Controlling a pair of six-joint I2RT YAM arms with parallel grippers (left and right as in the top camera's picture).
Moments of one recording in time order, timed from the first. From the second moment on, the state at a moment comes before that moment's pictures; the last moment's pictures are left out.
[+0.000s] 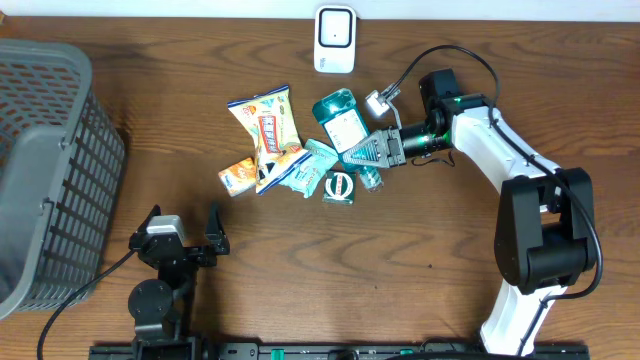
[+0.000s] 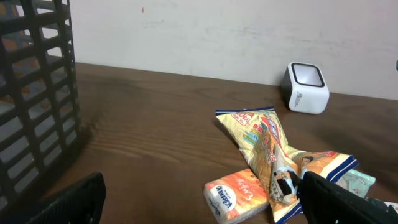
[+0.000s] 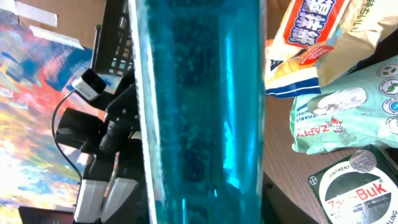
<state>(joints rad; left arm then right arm) 0.06 0.02 0.03 -0.13 0.06 -0.11 0.20 2.00 1.40 -0.82 -1.34 -0.30</state>
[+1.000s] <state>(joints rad) 0.06 0.02 0.03 -0.13 0.06 -0.11 0.22 1.97 1.43 -0.75 -1.06 -0.36</state>
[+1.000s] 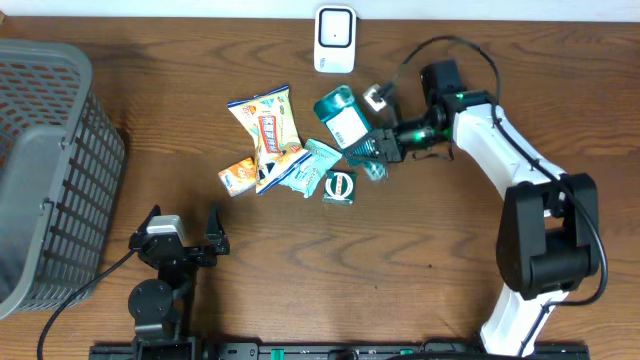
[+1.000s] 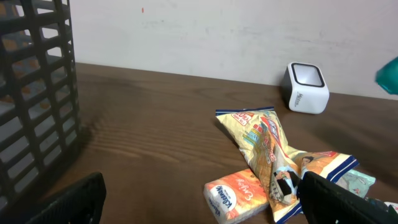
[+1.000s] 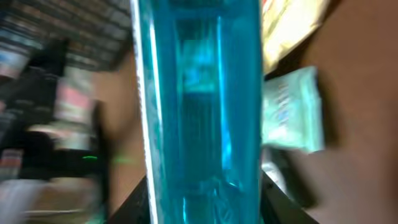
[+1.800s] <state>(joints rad) 0.06 0.02 0.03 -0.13 0.06 -0.11 0.41 2.18 1.48 0.32 0.03 -0.70</state>
